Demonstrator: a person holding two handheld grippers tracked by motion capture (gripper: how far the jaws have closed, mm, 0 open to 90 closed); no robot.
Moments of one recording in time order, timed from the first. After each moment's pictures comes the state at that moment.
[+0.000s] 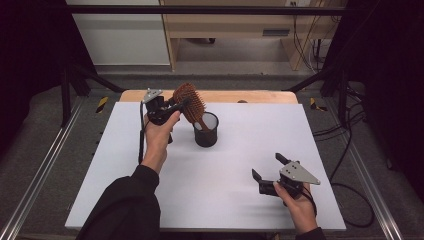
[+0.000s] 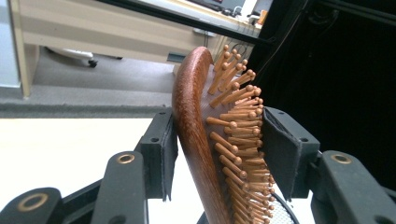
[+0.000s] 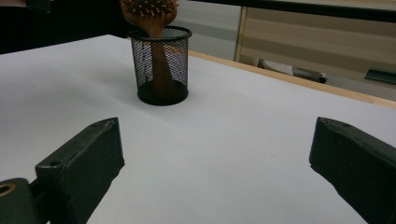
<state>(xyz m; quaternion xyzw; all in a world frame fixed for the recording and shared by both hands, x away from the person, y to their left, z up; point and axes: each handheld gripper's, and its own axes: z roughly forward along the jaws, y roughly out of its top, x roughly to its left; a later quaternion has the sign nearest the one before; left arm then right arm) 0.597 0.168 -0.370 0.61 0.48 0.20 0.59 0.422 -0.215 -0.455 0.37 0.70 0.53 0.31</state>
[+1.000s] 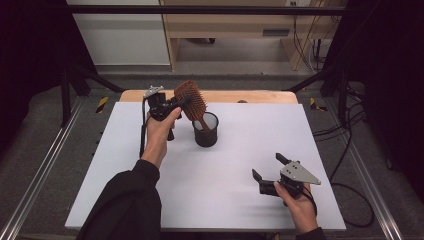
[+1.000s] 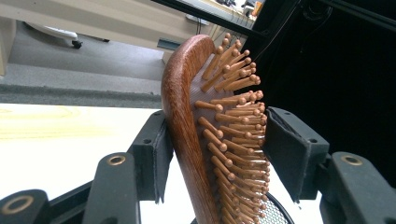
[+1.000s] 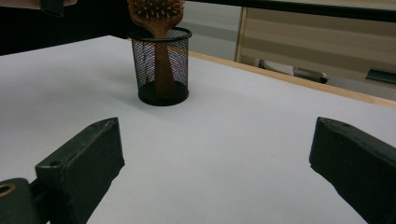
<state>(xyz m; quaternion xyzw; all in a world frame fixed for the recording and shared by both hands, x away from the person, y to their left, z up) 0.615 0.166 -0.374 0.62 0.49 0.16 0.60 0.422 -0.216 -0.455 0.37 0.70 0.53 0.31</state>
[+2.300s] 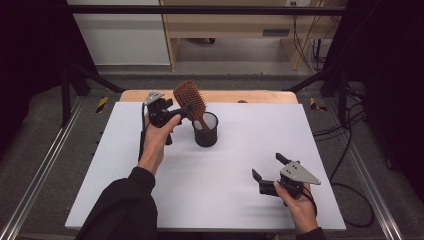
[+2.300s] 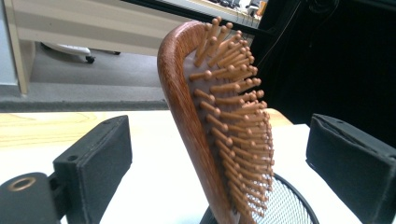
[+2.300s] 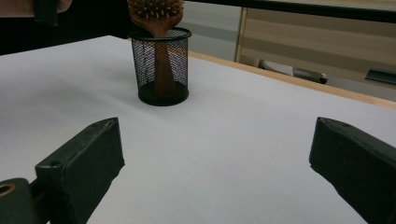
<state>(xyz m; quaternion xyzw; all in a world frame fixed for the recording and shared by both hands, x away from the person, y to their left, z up) 0.596 0.168 -0.382 0.63 0.46 0.21 0.58 0.422 -0.216 -0.455 0.37 0.70 0.53 0.31</state>
